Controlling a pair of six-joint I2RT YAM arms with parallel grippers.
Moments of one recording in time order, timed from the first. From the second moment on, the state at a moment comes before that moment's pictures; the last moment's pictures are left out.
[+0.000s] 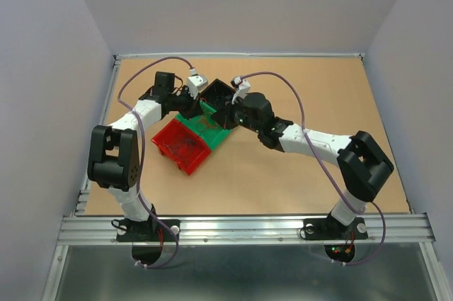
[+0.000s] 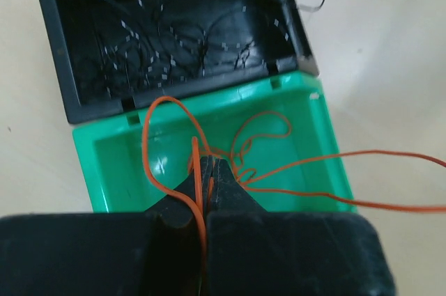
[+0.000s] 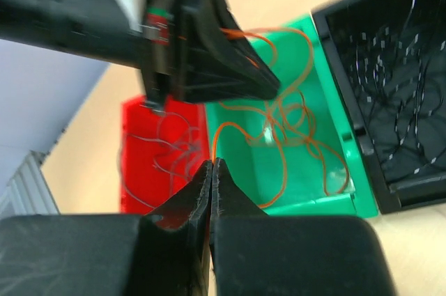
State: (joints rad) left arm -0.19 1.71 1.16 -0.23 0.68 0.42; right arm 0.80 1.66 1.09 0.35 -0.11 0.49
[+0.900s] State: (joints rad) left arm -0.21 1.48 1.16 -0.48 0.45 0.61; right arm 0.80 2.01 1.26 0.26 0.05 0.46
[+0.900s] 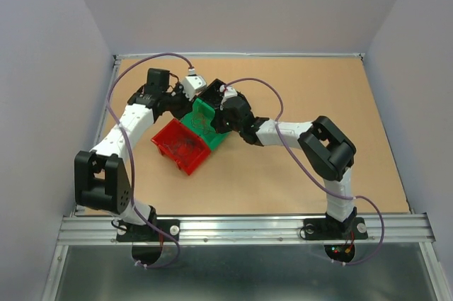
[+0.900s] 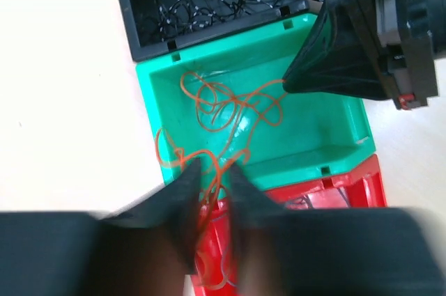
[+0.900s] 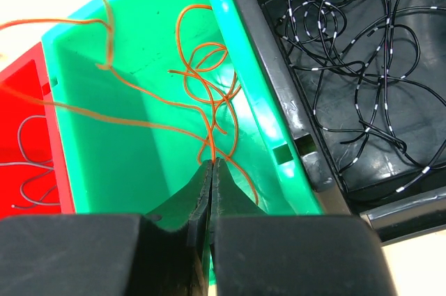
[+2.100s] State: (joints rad) left arm -0.36 1.75 1.24 -0.29 0.25 0.38; right arm 0.80 1.51 0.81 0.49 0.14 0.43
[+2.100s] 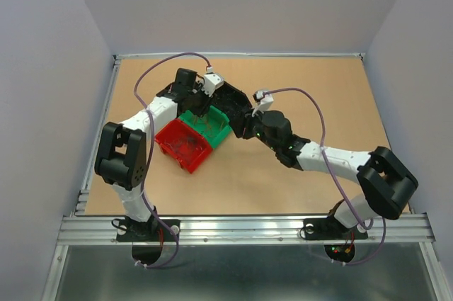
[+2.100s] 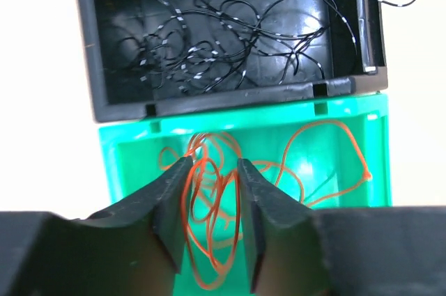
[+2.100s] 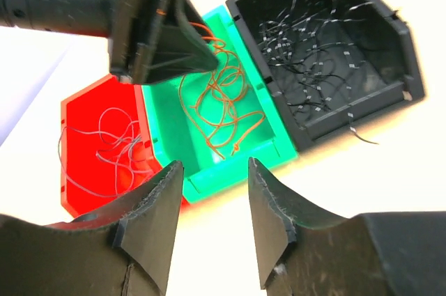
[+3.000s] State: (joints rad) left arm -0.29 1.55 1.24 -0.37 0.19 0.38; right arm 0.80 1.16 0.56 0.50 0.28 0.41
